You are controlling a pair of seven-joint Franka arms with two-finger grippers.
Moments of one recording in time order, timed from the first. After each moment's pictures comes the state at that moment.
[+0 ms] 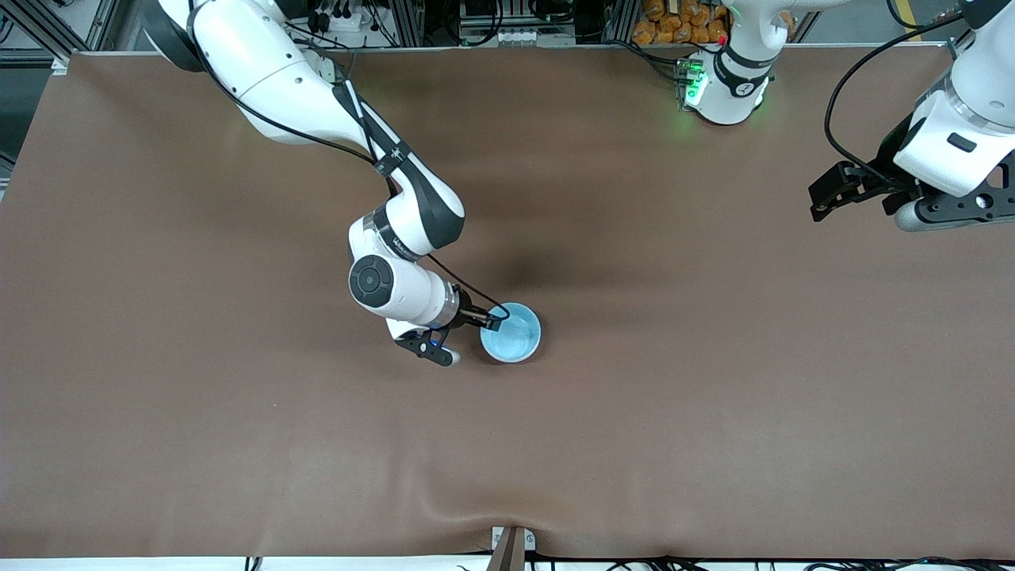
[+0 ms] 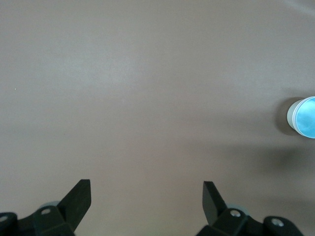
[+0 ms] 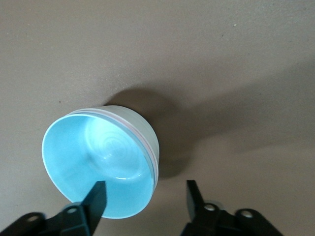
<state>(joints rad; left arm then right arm) -0.01 0.01 -0.18 -1.55 0.02 1.58 -0.27 0.44 0.76 0.17 -1.47 0.33 2.30 0.77</state>
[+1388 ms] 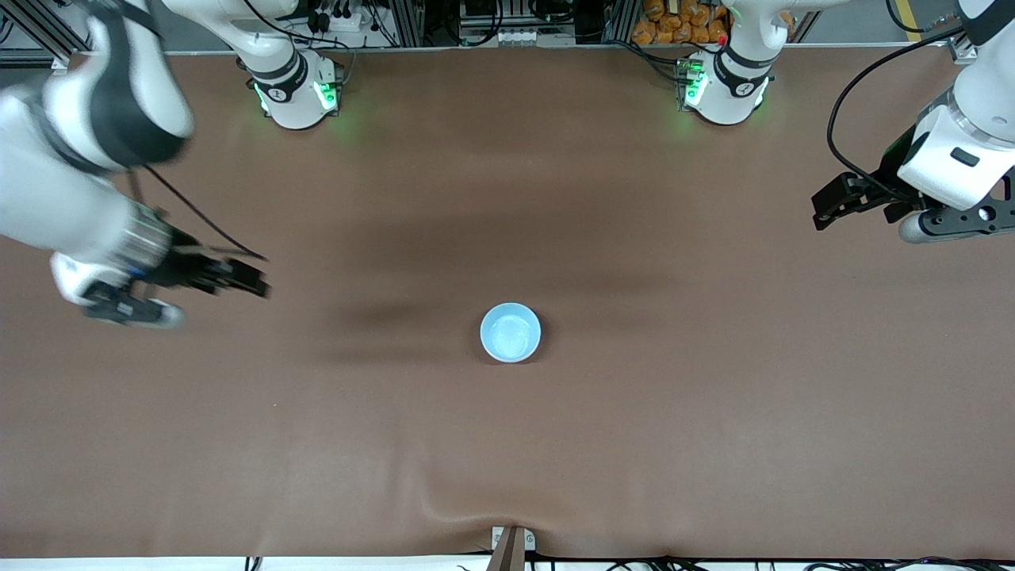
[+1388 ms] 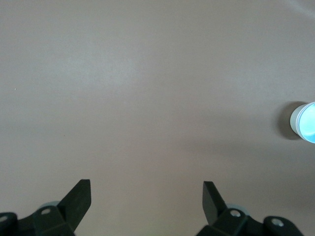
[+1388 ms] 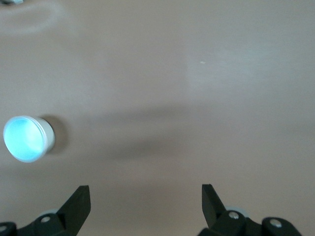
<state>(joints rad) 0.01 0.03 -0.17 -1.55 0.02 1.59 -0.27 -0.05 0.08 0.12 -1.73 0.17 1.81 0.09</state>
